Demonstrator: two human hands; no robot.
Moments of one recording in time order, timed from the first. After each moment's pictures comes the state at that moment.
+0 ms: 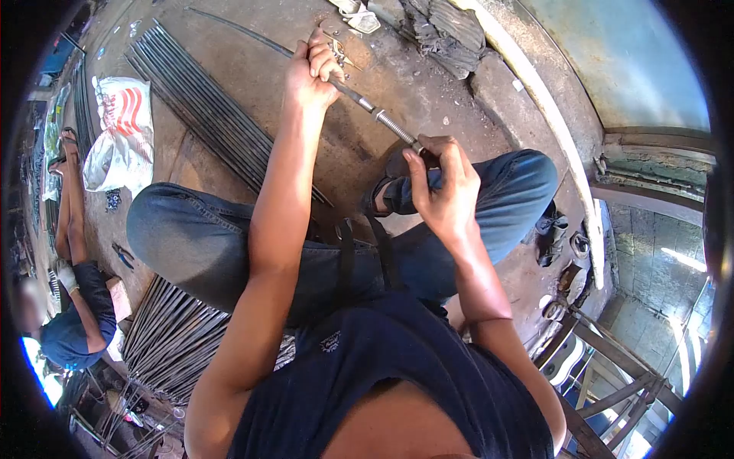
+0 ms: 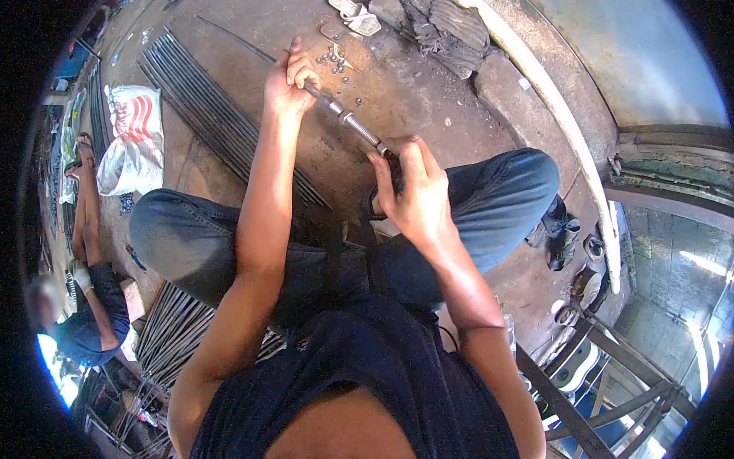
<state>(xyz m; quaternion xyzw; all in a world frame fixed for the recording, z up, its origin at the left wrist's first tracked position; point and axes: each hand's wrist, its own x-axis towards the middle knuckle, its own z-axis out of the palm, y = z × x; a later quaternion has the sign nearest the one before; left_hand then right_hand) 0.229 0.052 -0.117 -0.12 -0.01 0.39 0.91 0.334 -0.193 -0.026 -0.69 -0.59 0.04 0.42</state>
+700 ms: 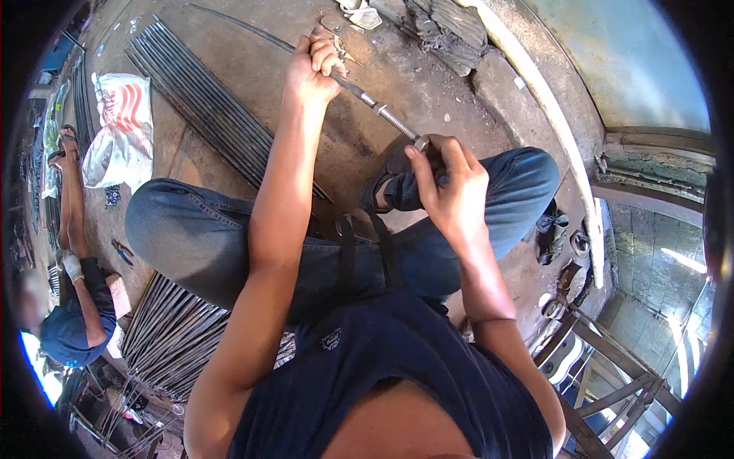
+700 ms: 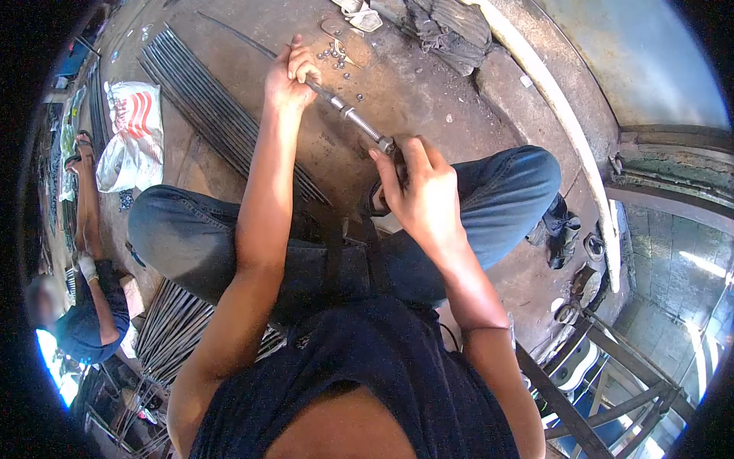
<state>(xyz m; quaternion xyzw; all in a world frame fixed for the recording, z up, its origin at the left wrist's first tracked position) 0.230 0.051 -0.114 -0.13 0.02 0.40 0.91 0.330 -0.194 -0.011 -0.72 -0.57 0.04 0.40</state>
